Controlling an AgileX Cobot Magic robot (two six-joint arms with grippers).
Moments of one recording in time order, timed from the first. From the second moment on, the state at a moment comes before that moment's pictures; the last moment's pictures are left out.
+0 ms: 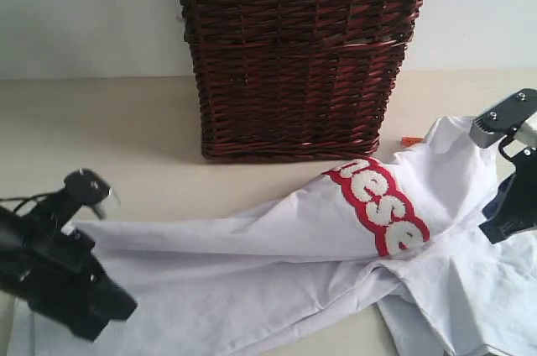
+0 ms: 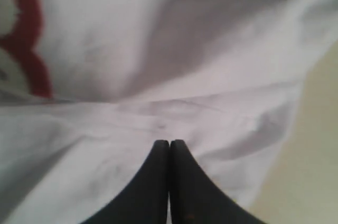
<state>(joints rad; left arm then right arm) -0.29 1.63 -0.58 -0.96 0.65 1.33 -0.04 1.56 -0.71 0.43 0.49 -0.99</state>
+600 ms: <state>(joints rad) -0.60 1.91 -1.04 -1.10 0.66 1.46 -0.04 1.81 -0.71 1.02 0.68 -1.64</state>
